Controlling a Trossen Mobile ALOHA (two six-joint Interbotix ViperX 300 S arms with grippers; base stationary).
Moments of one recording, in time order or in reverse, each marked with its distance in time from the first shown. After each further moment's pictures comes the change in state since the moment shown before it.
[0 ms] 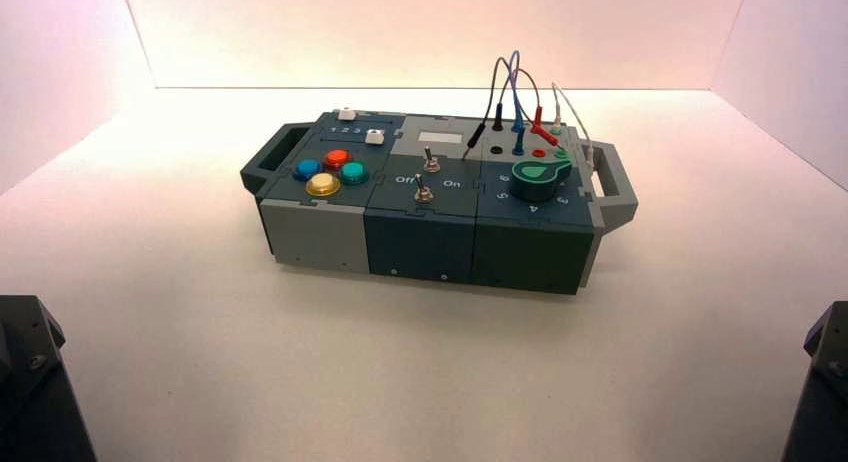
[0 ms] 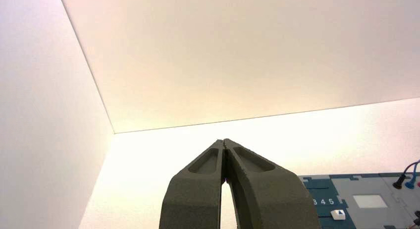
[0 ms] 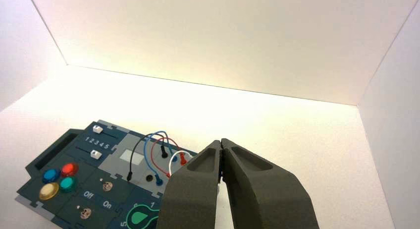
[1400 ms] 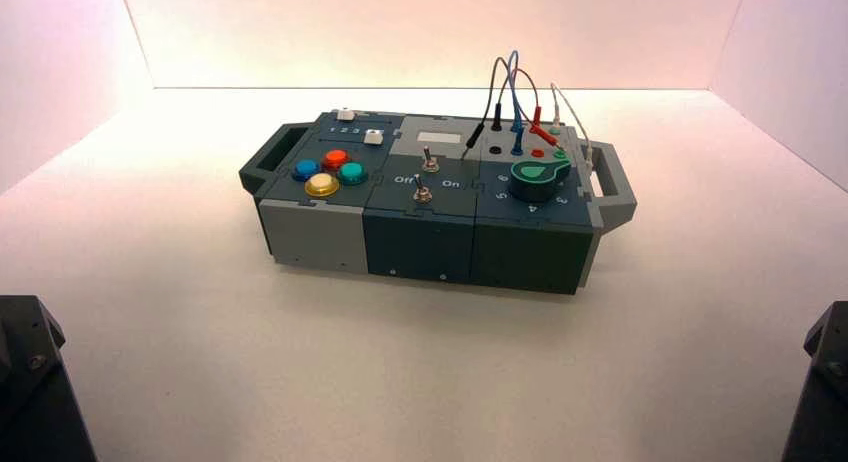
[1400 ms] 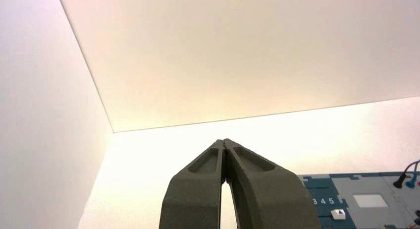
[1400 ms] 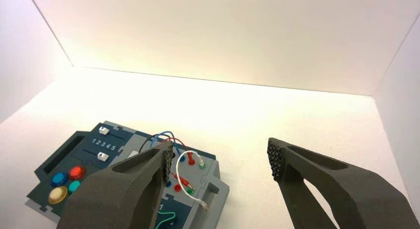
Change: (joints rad) left arm 0.000 0.014 0.000 -0.002 -0.012 0.002; right arm 0.000 0.083 0.009 0.055 -0.066 0.002
